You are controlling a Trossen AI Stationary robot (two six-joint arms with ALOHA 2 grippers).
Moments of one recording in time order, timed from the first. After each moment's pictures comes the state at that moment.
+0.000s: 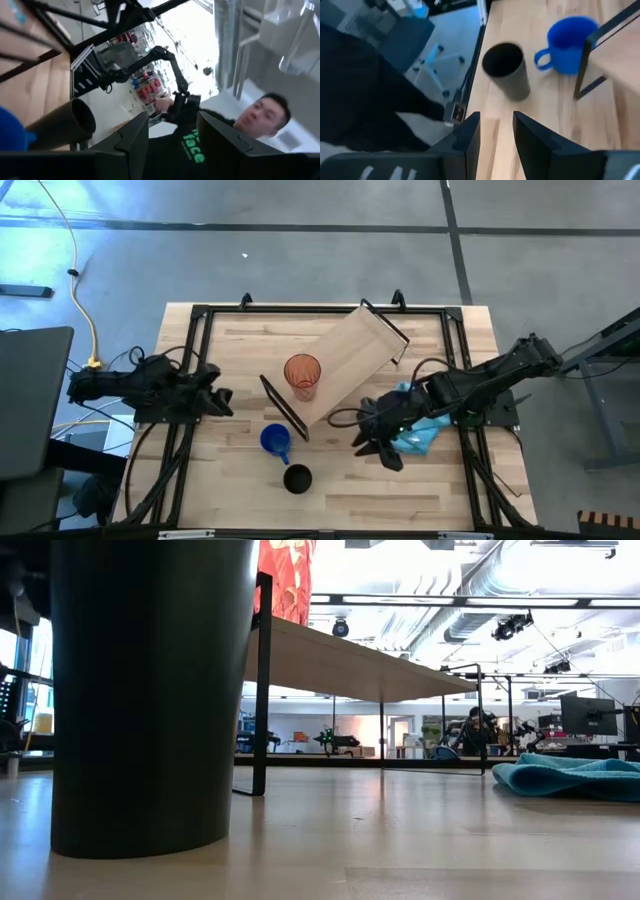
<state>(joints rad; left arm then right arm) 0.07 0.14 0.17 0.18 0.51 -1.22 0.36 1.43 1.30 -0.51 -0.16 0.39</state>
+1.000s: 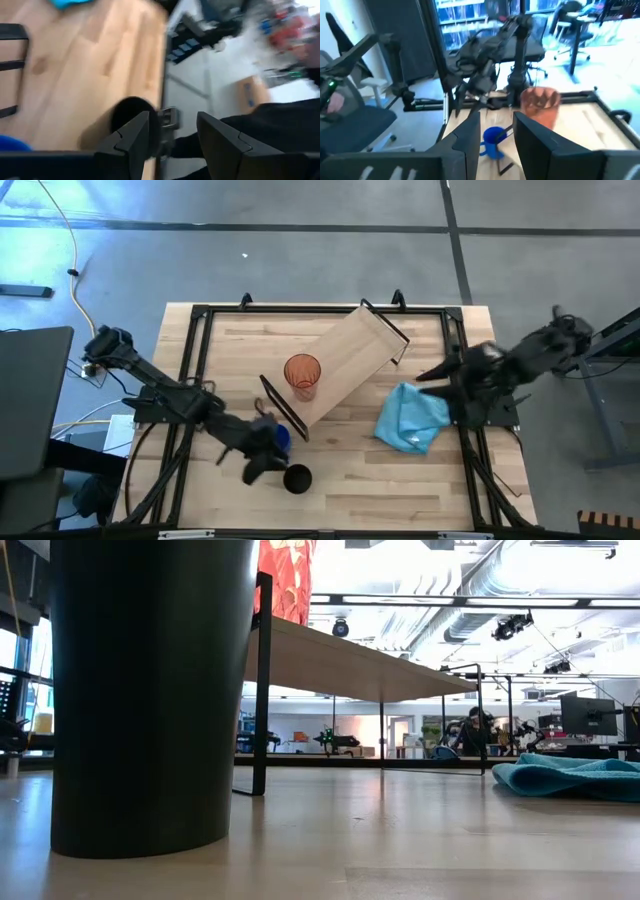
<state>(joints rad) -0.43 1.31 0.94 -0.17 -0.10 -0.90 0.58 0.89 1.36 -0.63 0.45 0.19</state>
